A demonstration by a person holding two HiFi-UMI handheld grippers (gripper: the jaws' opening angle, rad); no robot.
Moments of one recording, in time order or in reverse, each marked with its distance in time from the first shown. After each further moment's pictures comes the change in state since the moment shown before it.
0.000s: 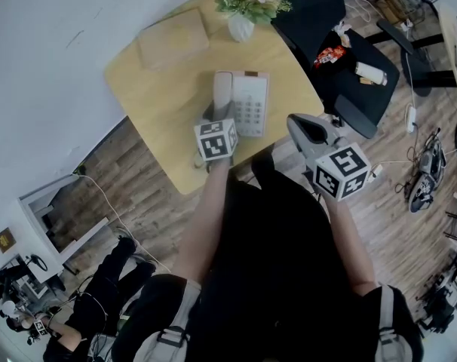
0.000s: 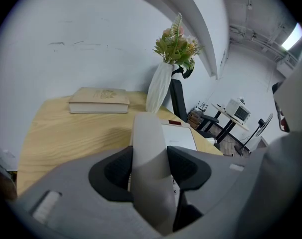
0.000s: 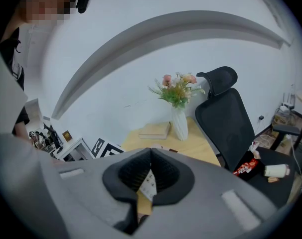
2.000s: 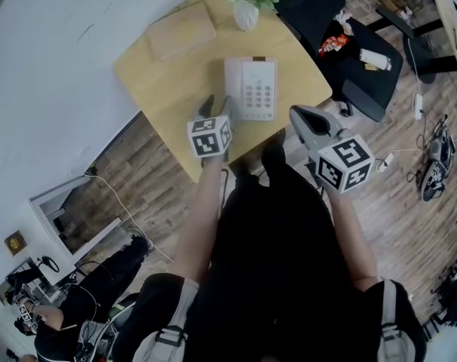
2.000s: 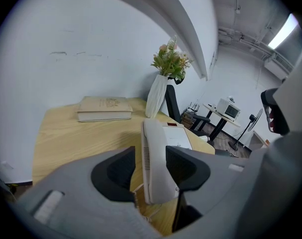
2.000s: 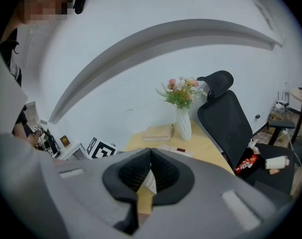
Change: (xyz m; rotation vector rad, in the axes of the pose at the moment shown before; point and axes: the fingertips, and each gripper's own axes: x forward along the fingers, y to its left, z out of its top) left arm -0.056 0.023 0.000 0.076 -0.039 -0.068; right arm -0.014 0.046 -0.010 0.029 -0.060 -0.033
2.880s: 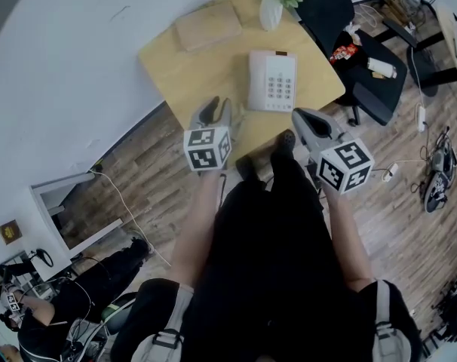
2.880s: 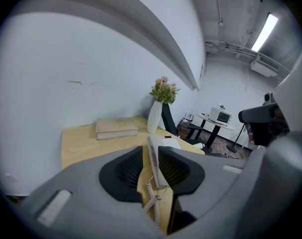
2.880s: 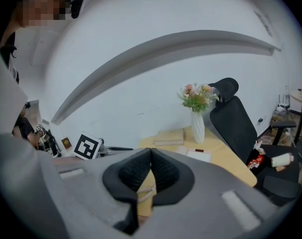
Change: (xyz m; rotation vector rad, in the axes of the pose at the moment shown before) left arm -0.128 0.027 0.012 0.067 -0.174 -0.028; right arm -0.008 0.095 -0.019 -0.021 -0.087 0.011
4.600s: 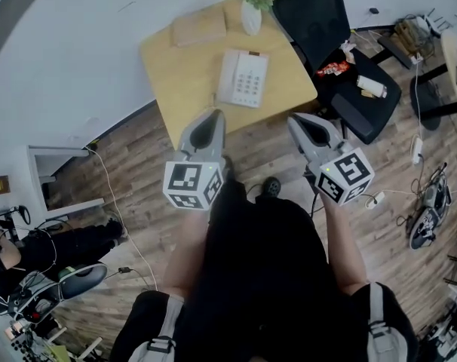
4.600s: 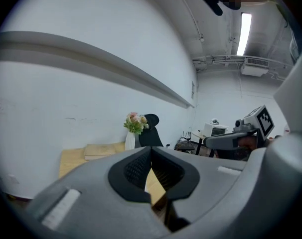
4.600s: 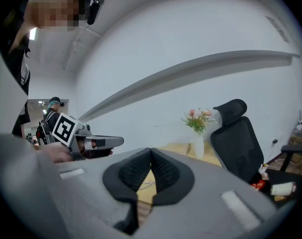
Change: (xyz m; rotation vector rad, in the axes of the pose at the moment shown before) left arm -0.124 -0.220 0.062 0.065 -0.281 0.061; right arm -0.169 -0.040 0.019 -0.166 -0.145 0.225
